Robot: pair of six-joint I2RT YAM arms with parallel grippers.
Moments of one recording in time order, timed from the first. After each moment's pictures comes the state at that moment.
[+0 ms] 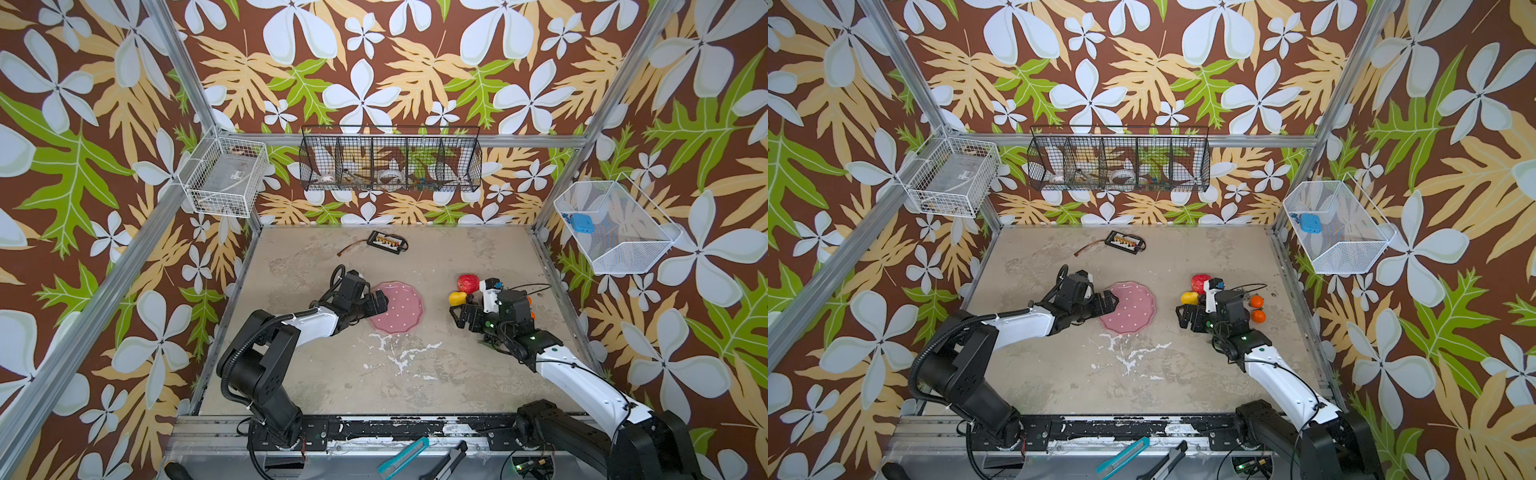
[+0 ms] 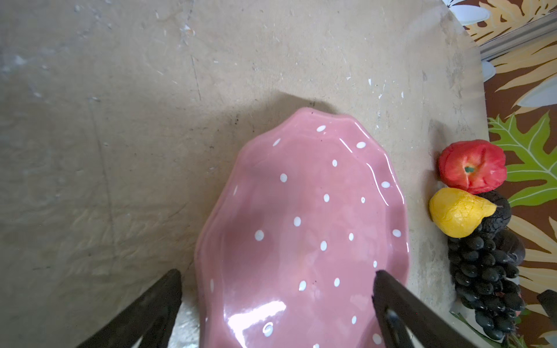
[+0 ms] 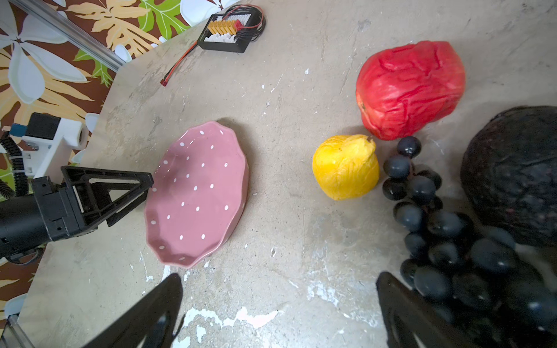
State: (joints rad) left arm -0.48 1.66 0.79 0.09 0.13 -0.74; right arm 0.28 1.05 0.53 -0.13 -0.22 0.44
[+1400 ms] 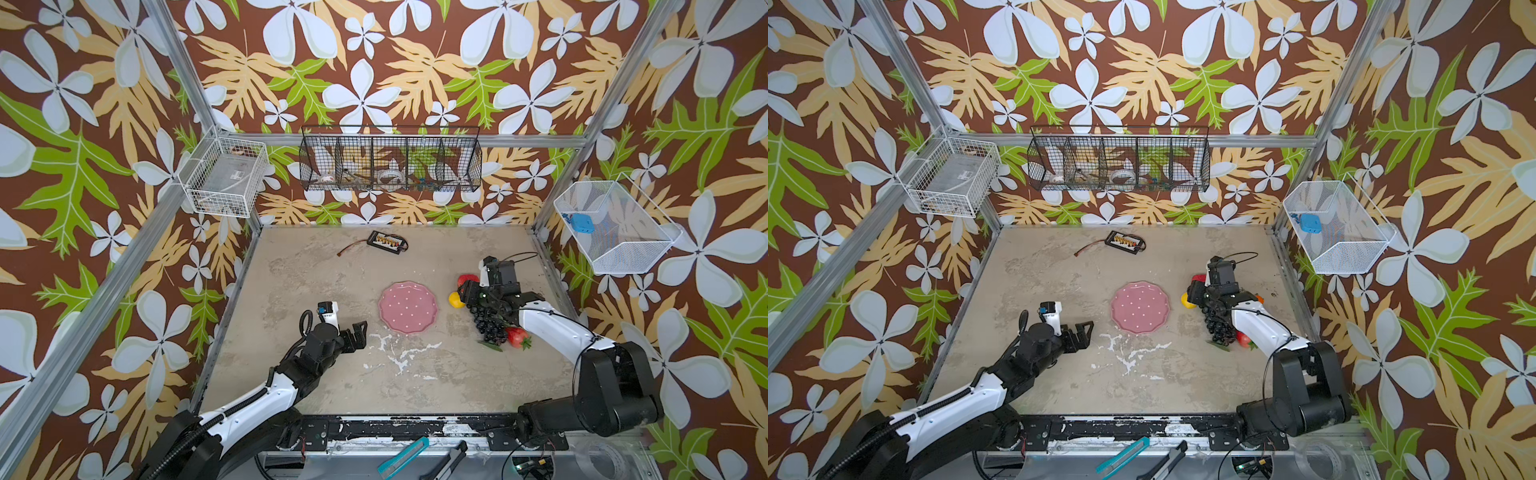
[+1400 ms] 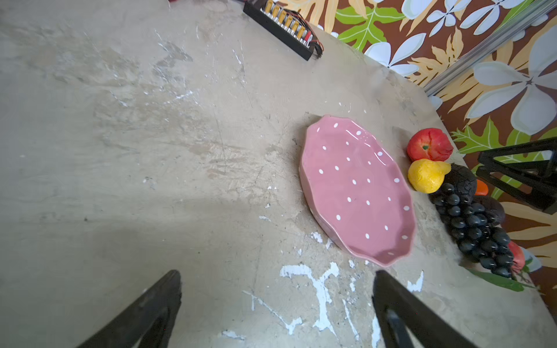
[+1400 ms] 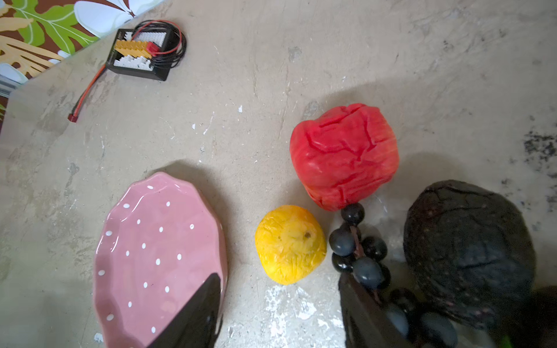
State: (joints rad) left arm -0.58 0.92 0.22 0.22 -0.17 -0.62; right arm 0.21 1.45 0.85 -0.23 -0.11 0.44
